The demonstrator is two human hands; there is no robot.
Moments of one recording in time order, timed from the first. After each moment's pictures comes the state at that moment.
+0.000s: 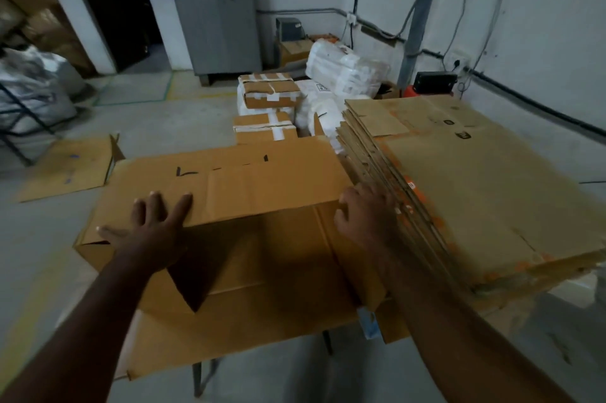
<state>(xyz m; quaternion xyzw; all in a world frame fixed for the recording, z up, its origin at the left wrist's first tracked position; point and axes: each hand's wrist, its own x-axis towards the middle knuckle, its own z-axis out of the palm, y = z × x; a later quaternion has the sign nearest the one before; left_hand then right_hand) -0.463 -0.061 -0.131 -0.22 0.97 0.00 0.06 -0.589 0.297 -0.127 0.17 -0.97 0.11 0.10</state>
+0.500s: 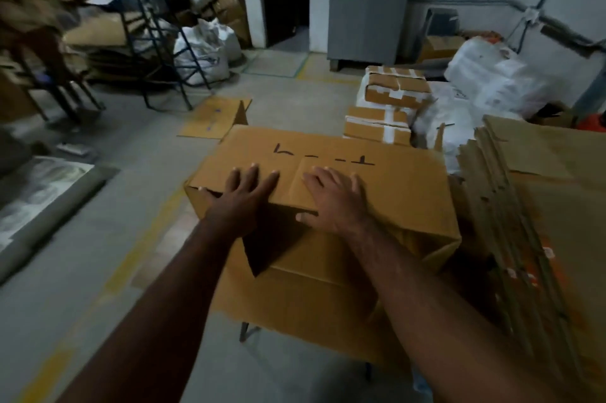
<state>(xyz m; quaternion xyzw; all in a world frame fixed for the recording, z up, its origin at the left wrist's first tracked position) -0.462 -0.038 -0.128 -0.28 0.96 0.02 0.08 -0.608 0.121 -0.124 0.50 -0.86 0.04 -0.05</state>
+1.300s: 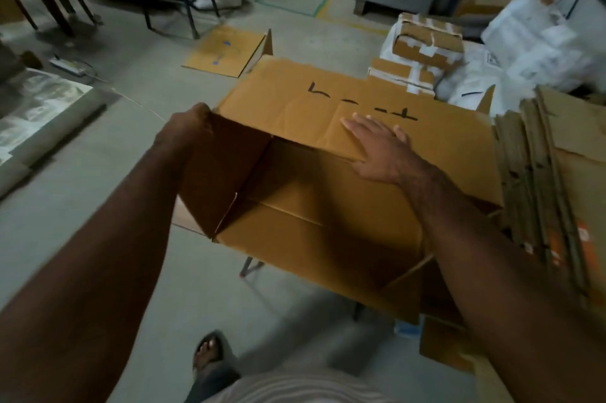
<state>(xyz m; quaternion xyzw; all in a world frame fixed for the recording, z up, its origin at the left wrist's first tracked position) -0.377 -0.155 -0.131 -0.48 0.84 0.23 -0.06 -0.616 0.106 -0.114 0.50 -0.86 0.01 -0.11</state>
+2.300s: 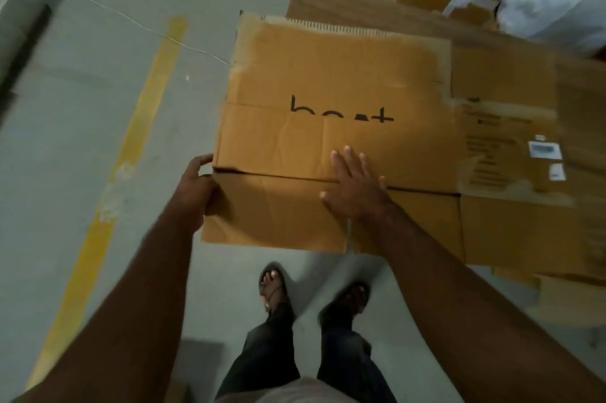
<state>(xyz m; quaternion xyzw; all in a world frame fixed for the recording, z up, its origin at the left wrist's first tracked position) -0.194 -0.318 -0.370 -0.58 0.54 0.61 -0.02 -0.398 -0.101 -0.340 0.33 -0.88 -0.05 -0.35</state>
